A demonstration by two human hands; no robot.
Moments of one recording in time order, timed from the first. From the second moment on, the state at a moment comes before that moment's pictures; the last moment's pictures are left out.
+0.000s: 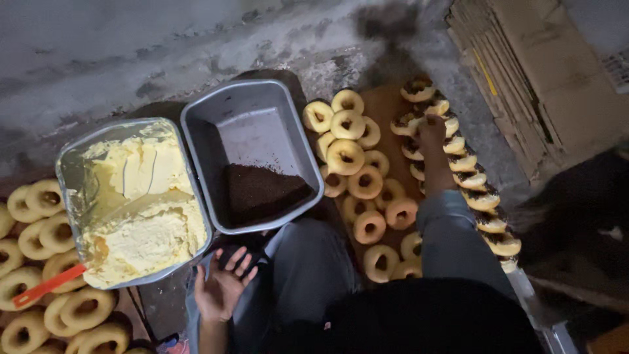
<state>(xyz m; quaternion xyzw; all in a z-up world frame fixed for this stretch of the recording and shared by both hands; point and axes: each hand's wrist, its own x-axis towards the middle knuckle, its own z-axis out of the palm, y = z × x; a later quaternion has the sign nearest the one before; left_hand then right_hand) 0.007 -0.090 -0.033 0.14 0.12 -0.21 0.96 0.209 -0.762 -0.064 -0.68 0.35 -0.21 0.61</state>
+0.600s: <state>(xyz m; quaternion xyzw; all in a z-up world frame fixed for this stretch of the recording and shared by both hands) 0.010 -0.092 -0.026 0.16 0.12 -0.22 0.95 0.008 -0.695 -0.084 -0.49 0.22 0.03 0.84</state>
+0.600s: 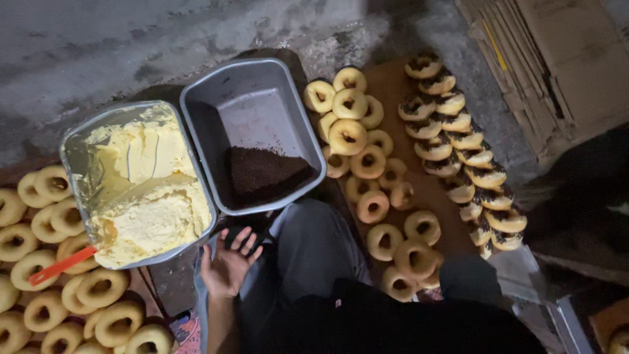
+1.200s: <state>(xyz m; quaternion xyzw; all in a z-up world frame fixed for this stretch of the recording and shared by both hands) -0.016 -0.079 -0.068 0.17 0.07 -0.22 0.96 -0.174 -0.590 -0.023 -0.47 0.30 -0.12 0.83</state>
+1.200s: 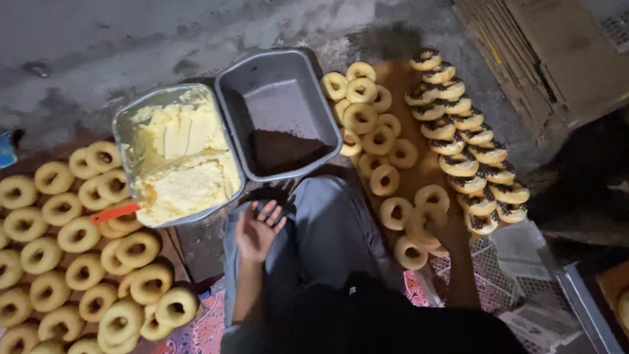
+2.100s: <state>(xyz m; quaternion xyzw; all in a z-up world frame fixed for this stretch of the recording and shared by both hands) -0.060 0.004 0.023 0.17 0.20 -0.05 0.96 0.027 -0.131 0.073 -0.85 -0.27 -0.07 0.44</state>
